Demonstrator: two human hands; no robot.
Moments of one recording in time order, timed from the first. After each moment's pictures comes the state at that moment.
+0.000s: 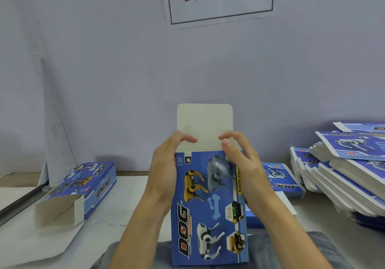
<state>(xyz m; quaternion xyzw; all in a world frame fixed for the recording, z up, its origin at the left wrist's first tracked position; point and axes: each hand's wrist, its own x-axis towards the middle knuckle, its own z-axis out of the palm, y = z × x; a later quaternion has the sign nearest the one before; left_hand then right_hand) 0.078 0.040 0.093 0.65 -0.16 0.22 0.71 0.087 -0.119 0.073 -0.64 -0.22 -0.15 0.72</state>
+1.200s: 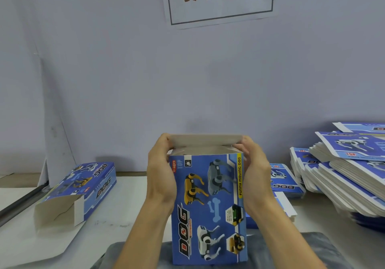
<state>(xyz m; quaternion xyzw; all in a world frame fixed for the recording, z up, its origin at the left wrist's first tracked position) 0.079 0.038 0.088 0.59 -0.11 0.22 0.77 0.089 -0.110 0.075 -0.56 -0.15 -0.21 0.79</state>
